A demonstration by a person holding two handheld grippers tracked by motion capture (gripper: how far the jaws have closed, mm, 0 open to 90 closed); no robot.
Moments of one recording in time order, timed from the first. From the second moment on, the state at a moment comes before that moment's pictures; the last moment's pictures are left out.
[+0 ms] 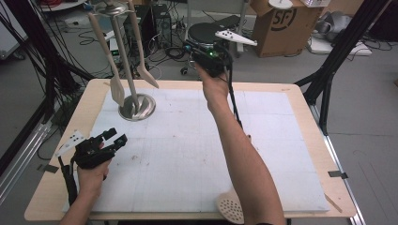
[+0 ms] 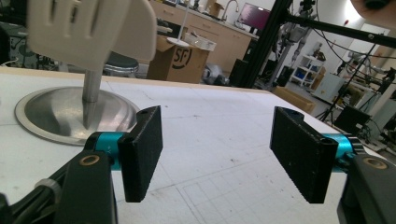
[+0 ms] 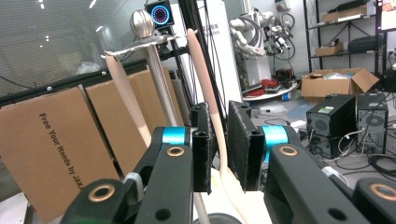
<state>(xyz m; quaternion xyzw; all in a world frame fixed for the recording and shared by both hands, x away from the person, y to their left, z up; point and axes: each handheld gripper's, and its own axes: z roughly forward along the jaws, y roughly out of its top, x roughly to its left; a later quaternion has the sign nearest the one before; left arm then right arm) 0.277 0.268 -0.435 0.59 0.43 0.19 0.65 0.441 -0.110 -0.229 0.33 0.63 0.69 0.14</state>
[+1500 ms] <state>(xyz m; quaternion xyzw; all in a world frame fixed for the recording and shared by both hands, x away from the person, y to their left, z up) 0.283 0.258 -0.435 0.61 0.42 0.19 0.64 0.364 -0.218 -0.337 0.41 0.68 0.60 0.13</state>
